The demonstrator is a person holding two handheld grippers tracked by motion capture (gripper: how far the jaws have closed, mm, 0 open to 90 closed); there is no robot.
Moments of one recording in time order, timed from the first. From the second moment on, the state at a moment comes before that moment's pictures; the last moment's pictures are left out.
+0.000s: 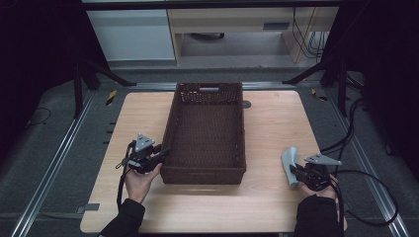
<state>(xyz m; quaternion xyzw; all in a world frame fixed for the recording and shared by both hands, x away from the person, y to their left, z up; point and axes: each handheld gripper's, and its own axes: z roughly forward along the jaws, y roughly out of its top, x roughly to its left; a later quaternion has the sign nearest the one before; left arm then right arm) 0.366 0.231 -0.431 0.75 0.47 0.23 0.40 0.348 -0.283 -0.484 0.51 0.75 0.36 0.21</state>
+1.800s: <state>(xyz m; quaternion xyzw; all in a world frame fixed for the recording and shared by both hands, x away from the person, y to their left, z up) 0.367 0.232 -0.432 0.75 0.47 0.22 0.41 0.406 -0.168 -0.418 0.41 0.75 0.48 0.19</state>
